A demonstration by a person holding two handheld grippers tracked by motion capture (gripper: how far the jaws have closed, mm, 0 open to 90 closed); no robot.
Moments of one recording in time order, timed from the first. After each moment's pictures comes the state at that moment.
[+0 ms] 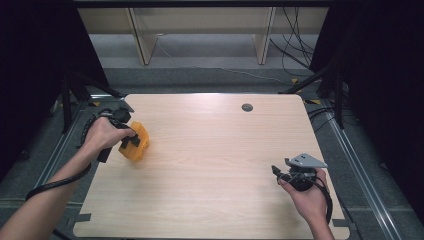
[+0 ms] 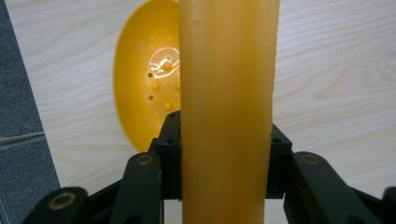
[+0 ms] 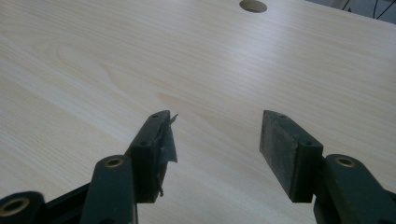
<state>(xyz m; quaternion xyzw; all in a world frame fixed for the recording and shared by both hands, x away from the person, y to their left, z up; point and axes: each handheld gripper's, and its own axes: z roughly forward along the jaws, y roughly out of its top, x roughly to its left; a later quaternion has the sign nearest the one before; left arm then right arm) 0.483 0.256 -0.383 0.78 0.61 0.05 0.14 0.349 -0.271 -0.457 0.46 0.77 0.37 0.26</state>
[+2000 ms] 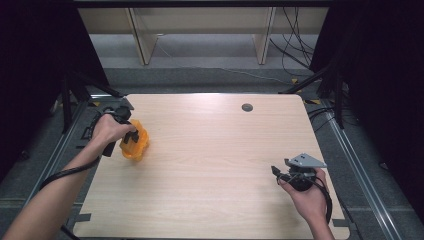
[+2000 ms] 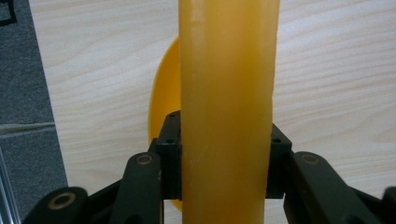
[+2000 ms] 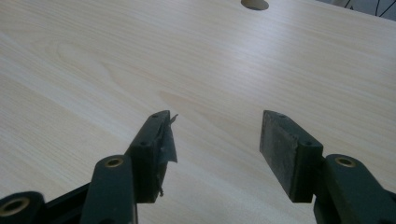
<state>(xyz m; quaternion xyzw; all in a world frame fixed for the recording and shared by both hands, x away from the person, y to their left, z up) 0.519 0.266 -0.414 0.76 0.64 0.07 0.12 0.350 -0.270 -0.459 0.46 0.76 0.37 0.26</state>
